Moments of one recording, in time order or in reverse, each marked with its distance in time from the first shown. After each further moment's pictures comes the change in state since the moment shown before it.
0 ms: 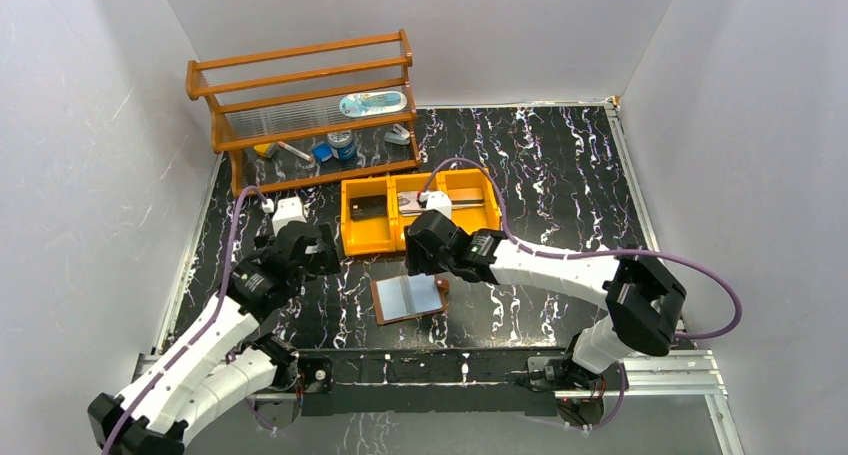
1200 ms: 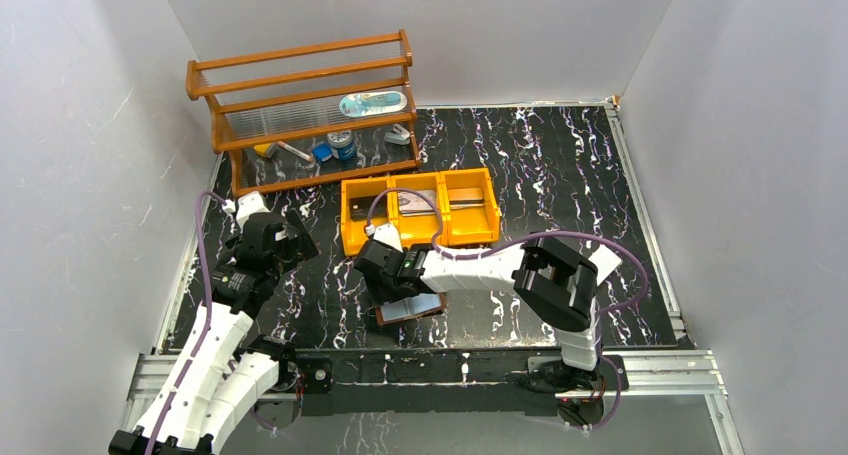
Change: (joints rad) left arm 0.335 -0.012 0.000 0.049 0.148 0.009; right arm 0.169 0.399 0.274 -0.127 -0.008 0.056
